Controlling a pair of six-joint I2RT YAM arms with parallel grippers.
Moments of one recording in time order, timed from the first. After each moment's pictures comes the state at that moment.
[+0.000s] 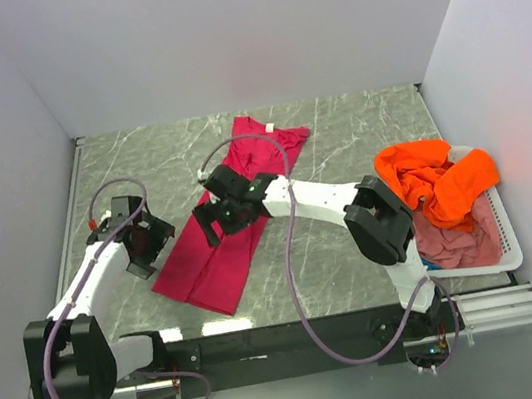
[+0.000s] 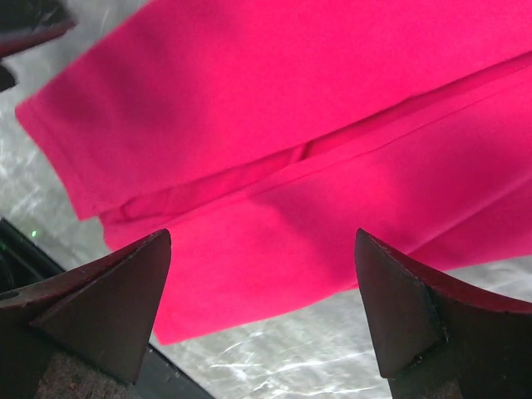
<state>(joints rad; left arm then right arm) -0.07 1.21 0.76 -0.67 -0.13 -1.02 0.92 2.03 1.62 -0.53 -0.09 0.43</state>
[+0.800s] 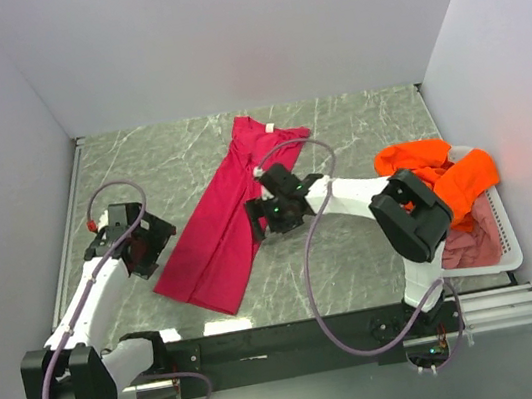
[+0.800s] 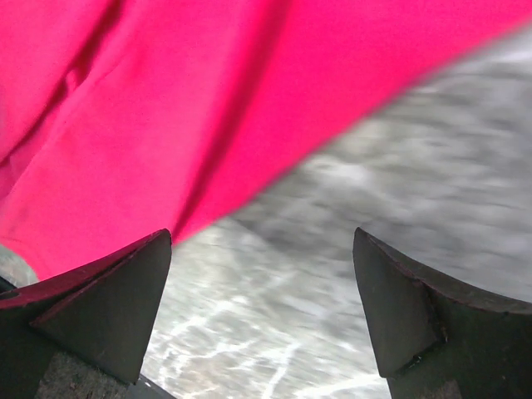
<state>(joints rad) -0.07 1.09 0.70 -0.61 -0.10 -1.01 0.75 1.87 1.19 -0.36 -0.16 0.46</state>
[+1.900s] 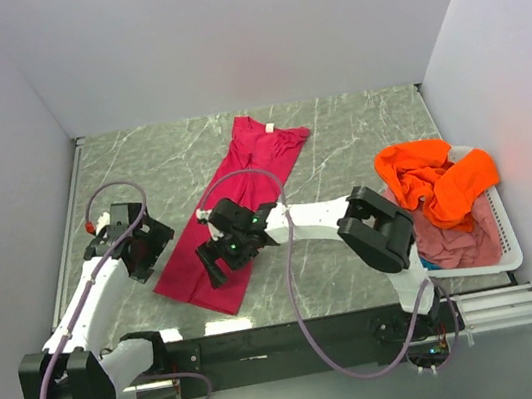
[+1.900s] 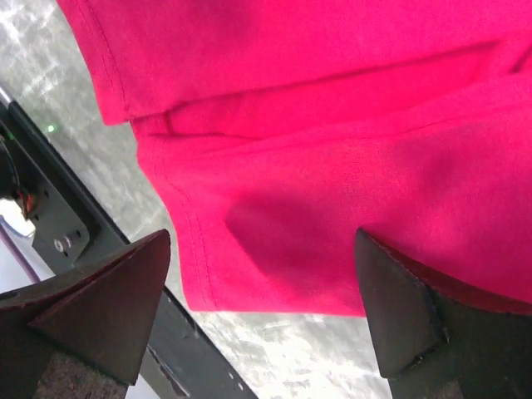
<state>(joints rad) -0.10 1.07 0.73 -0.70 -0.18 -1.02 1.03 2.03 1.40 -0.37 -0.30 0.44</state>
